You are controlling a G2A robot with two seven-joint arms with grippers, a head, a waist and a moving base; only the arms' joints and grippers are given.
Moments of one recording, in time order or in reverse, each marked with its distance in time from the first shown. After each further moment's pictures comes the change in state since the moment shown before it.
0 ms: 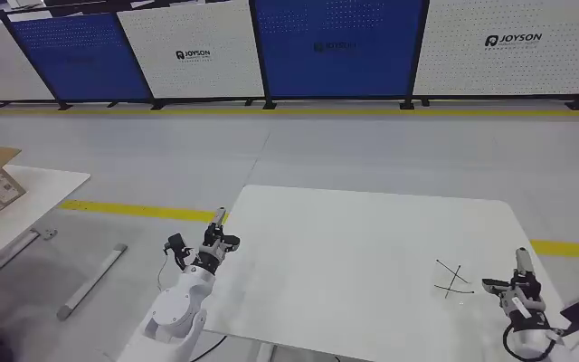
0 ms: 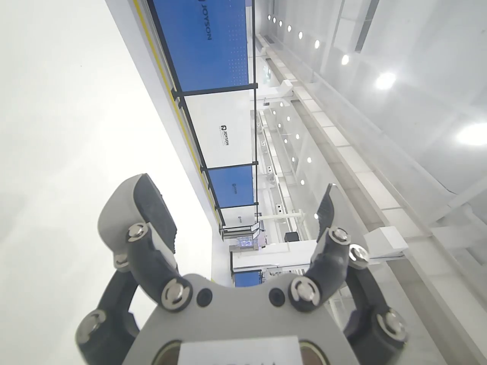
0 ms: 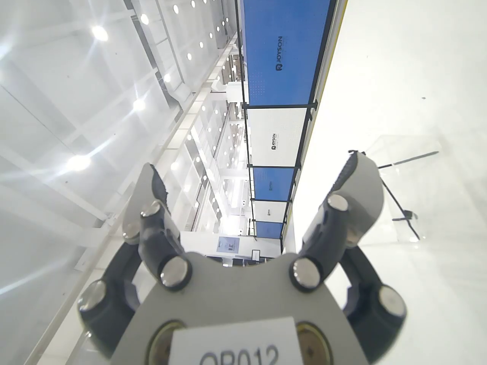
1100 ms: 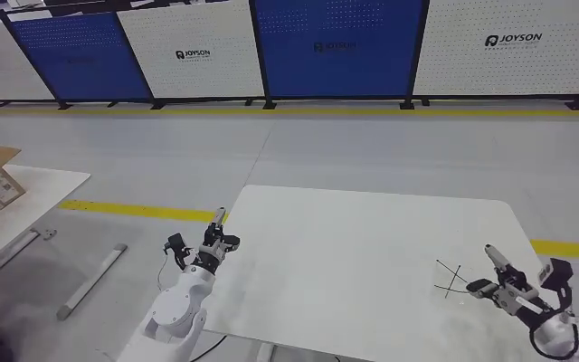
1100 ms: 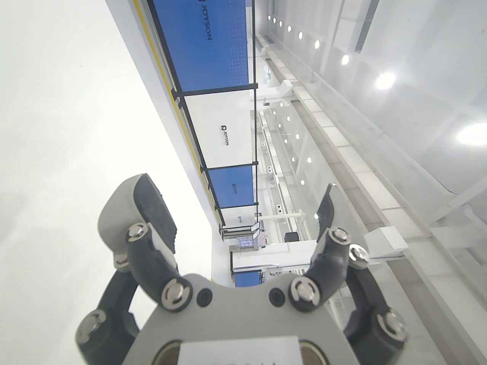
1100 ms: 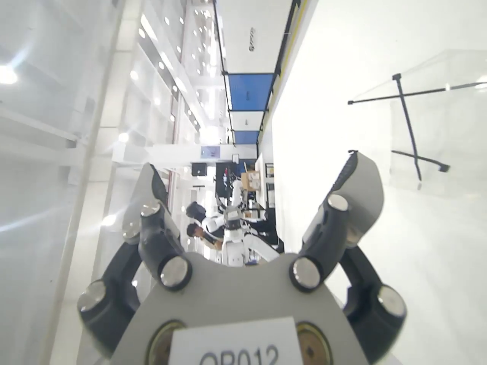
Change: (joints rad) left arm 0.000 0.000 0.000 0.000 0.000 0.000 0.000; right arm 0.171 0.060 0.127 0.162 -0.021 0.225 0.782
